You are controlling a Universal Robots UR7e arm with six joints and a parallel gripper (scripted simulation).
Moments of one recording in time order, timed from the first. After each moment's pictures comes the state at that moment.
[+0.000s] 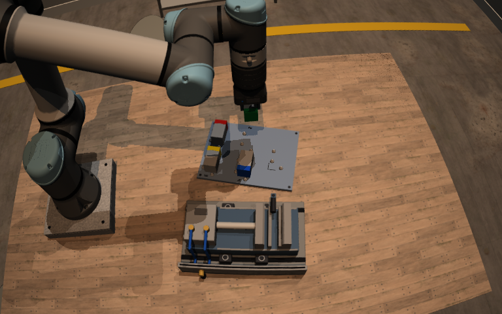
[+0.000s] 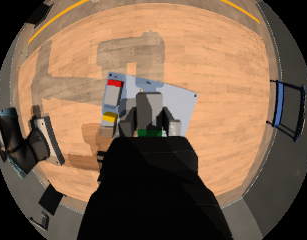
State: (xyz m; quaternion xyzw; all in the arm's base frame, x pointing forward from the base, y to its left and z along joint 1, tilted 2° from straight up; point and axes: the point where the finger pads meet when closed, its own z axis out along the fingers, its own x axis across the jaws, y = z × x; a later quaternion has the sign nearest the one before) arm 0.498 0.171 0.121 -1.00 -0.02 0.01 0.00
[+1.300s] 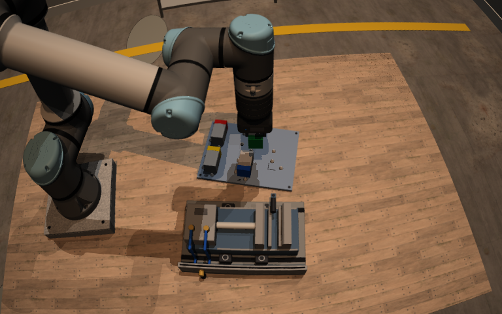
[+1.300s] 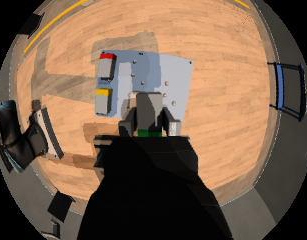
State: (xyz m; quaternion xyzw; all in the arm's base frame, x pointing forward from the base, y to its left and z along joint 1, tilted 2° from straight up) arm 0.508 0.091 0.119 -1.00 0.04 0.01 0.00
